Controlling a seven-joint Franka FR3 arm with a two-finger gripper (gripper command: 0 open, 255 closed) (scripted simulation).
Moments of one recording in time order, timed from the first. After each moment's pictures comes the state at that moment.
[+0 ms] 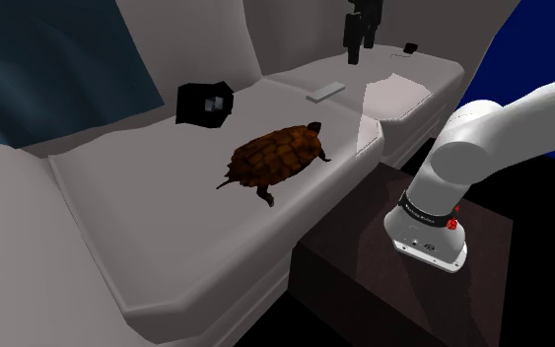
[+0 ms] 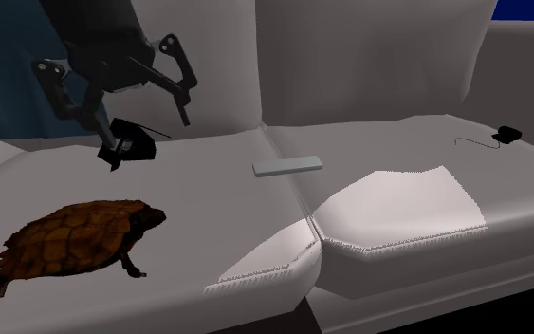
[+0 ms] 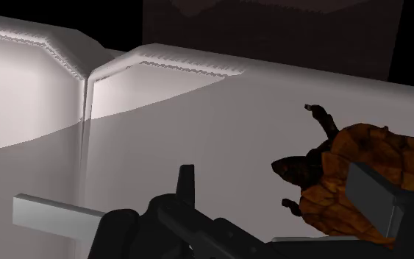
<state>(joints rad) -0.02 -0.77 0.06 -2.33 -0.10 1.46 -0.06</state>
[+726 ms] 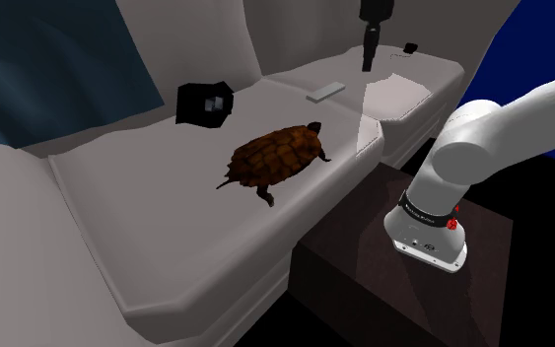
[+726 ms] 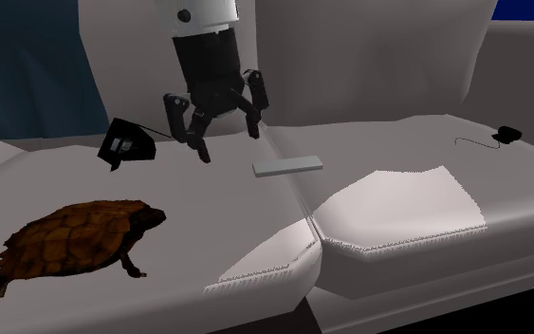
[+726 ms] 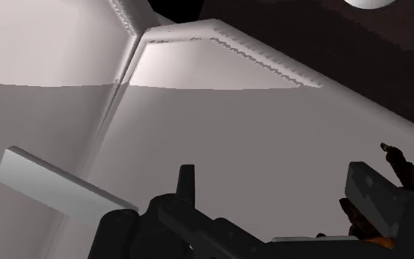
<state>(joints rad) 0.00 -0.75 -0.21 -2.44 -0.27 1.65 -0.50</state>
